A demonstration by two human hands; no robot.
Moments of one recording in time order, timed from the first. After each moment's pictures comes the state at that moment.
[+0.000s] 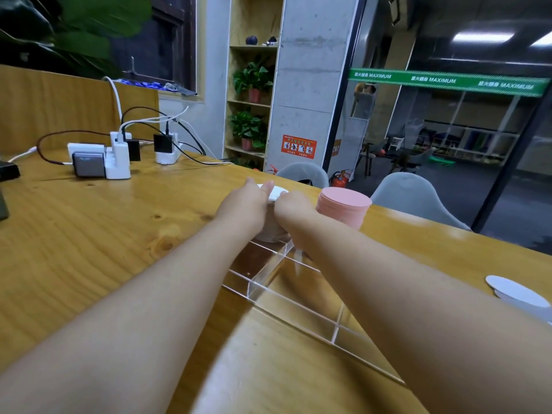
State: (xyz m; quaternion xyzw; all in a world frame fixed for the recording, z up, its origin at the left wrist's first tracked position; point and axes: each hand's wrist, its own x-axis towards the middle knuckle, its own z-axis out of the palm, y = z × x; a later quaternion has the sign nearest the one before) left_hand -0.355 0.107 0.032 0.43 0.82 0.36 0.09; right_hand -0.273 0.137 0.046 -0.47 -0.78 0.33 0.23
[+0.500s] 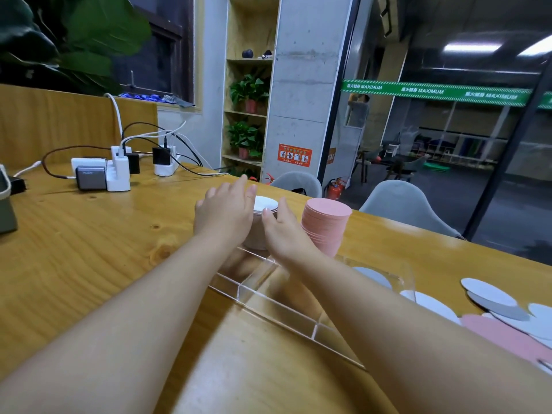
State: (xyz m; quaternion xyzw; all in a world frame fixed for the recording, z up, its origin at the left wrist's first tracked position) left_hand -0.358 0.079 0.027 0.48 0.80 0.34 -0.11; right_hand -0.247 0.108 0.027 -0.38 -0.81 0.33 0.30
